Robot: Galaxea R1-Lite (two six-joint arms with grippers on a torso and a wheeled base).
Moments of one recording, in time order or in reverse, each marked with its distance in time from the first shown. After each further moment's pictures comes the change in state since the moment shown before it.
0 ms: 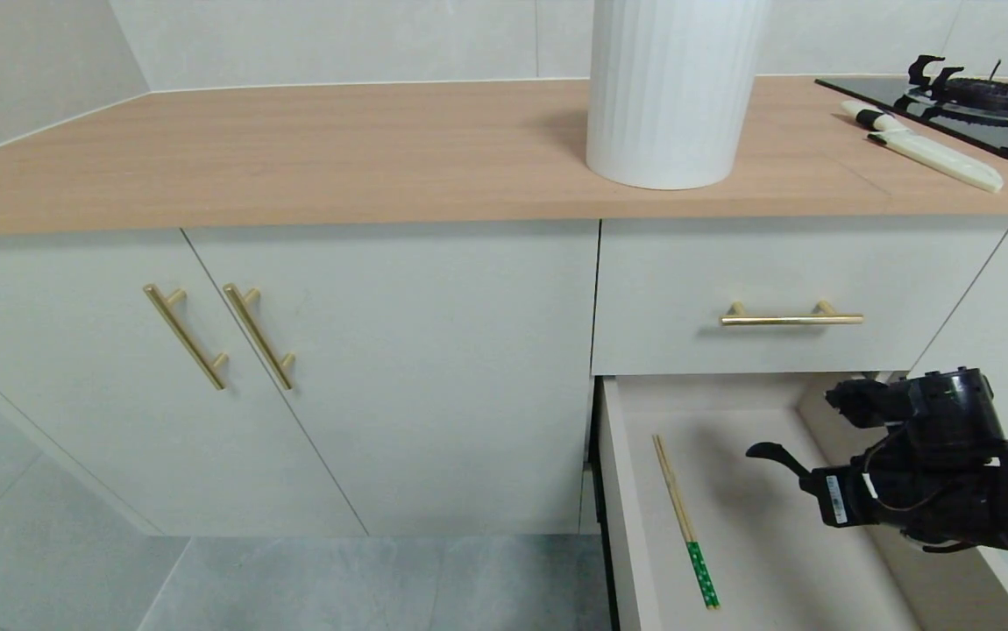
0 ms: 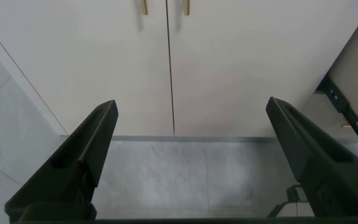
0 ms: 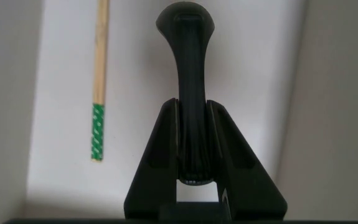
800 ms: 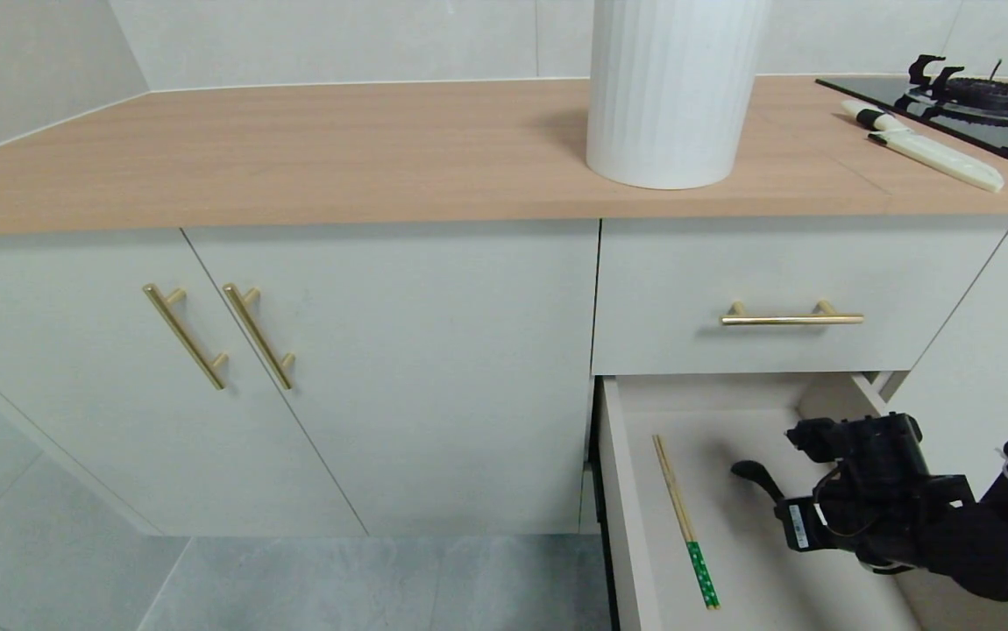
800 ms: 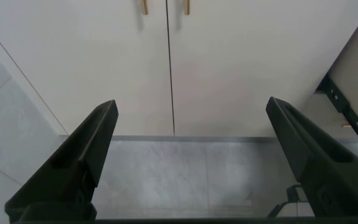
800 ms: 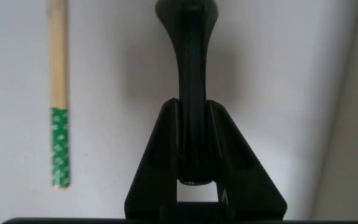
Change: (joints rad) left arm 0.000 0.000 0.000 0.000 0.000 0.000; right arm -0.002 0.284 0.041 -0.270 -0.022 0.001
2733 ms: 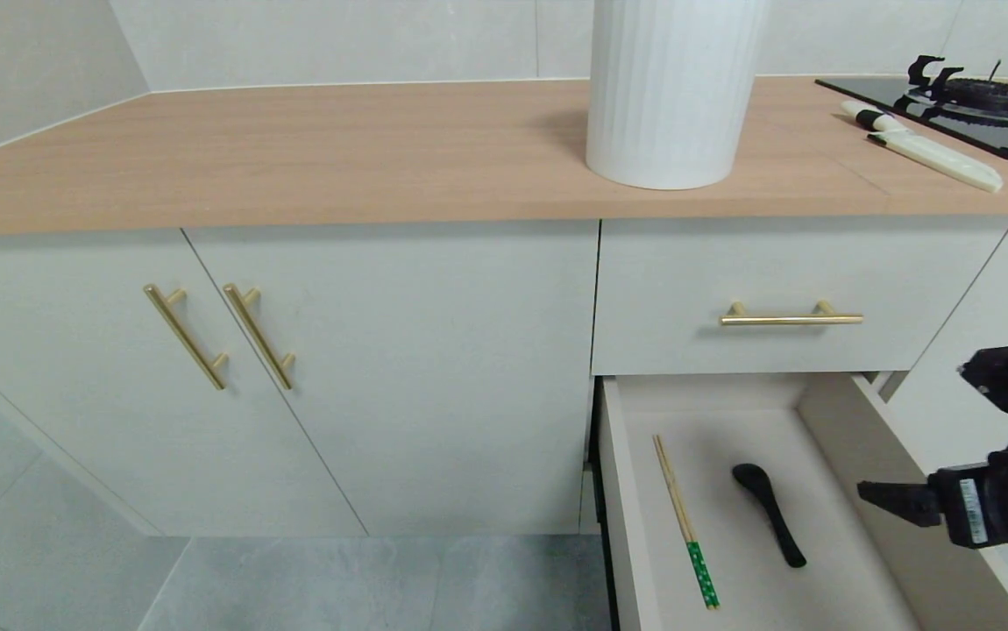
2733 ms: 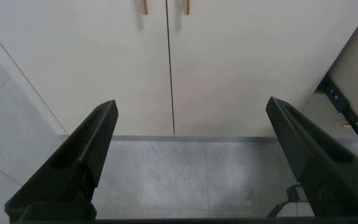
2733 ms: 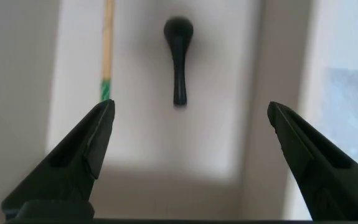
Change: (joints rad) left arm 0.000 0.000 0.000 0.000 0.000 0.000; right arm 0.011 -0.786 -0.113 0.795 -0.016 0.000
